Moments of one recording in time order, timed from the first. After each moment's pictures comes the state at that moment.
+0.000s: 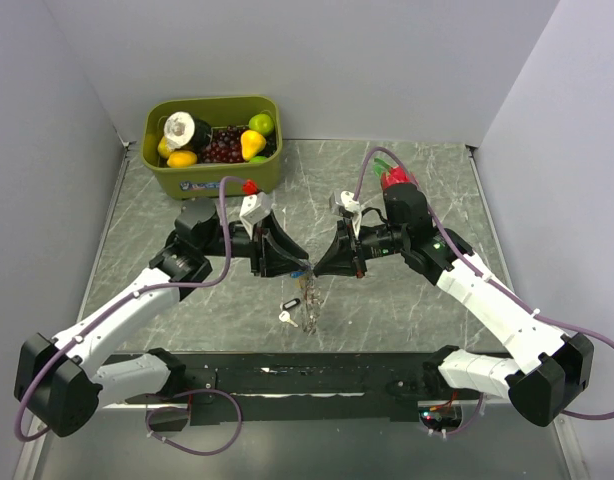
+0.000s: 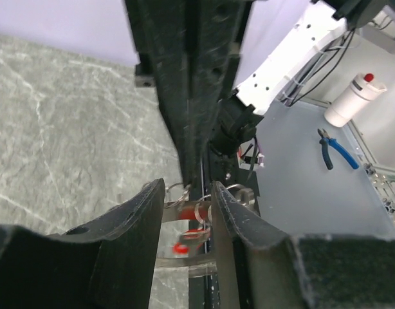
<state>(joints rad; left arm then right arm) -0.58 1.10 0.85 0.27 1.03 -0.30 0.57 1.13 1.07 -0.40 -1.02 -0.14</state>
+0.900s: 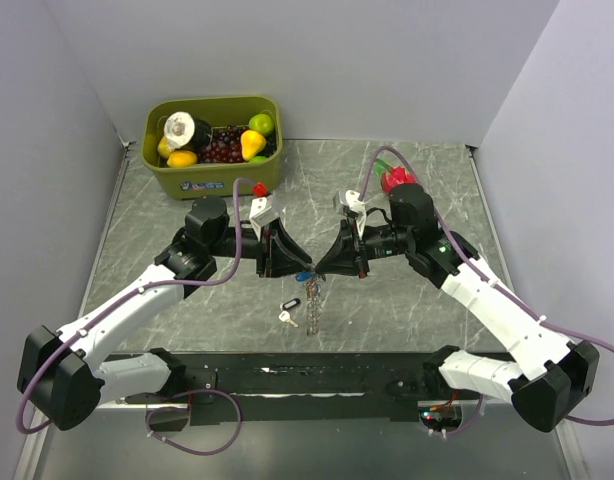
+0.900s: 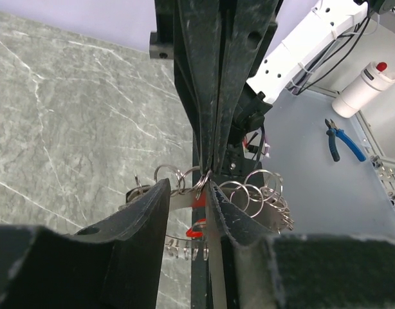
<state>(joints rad) -0.61 1.14 0.87 0.18 1.00 -0.22 0.57 1.10 1.07 -0.39 -1.01 -0.13</state>
